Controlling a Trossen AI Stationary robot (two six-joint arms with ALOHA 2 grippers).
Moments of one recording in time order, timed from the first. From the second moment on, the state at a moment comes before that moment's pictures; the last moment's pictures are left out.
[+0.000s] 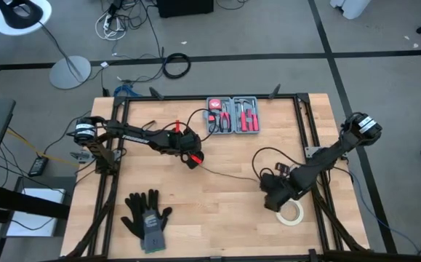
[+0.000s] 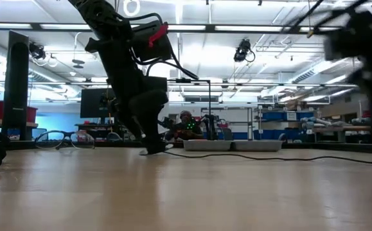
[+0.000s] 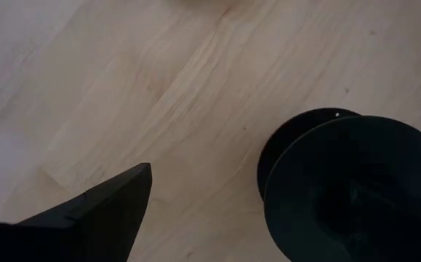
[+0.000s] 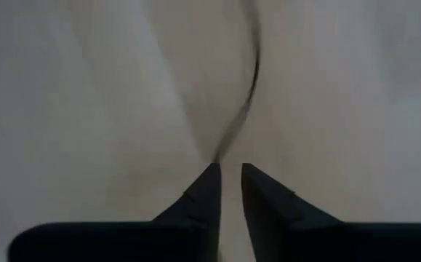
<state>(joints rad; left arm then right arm) 0.10 1.71 0.97 -0.42 -0.32 -0.47 0.62 1.45 0.81 -0.79 0.27 0.95</state>
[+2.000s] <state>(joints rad) 0.18 1.64 0.90 -0.43 -0.24 -0.58 0.10 2.00 0.97 0.23 0.17 0.22</state>
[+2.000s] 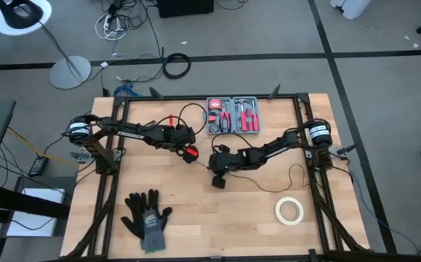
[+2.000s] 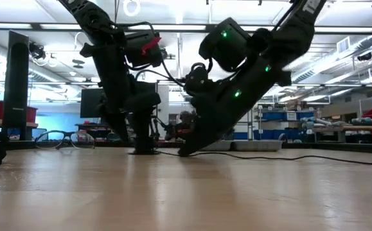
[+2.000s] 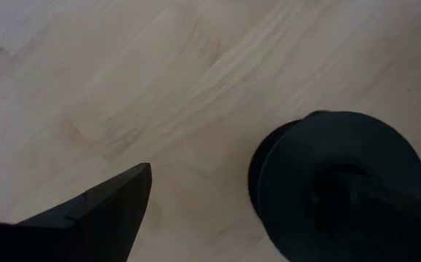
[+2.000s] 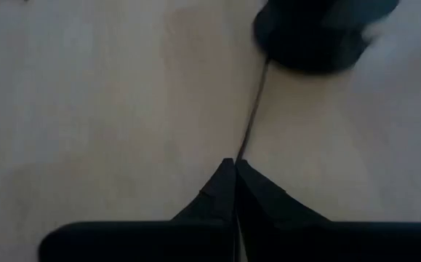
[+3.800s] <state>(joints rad) 0.18 1.62 0.90 -0.43 -0.24 -0.55 0.10 2.04 1.04 0.20 0.29 0.25</state>
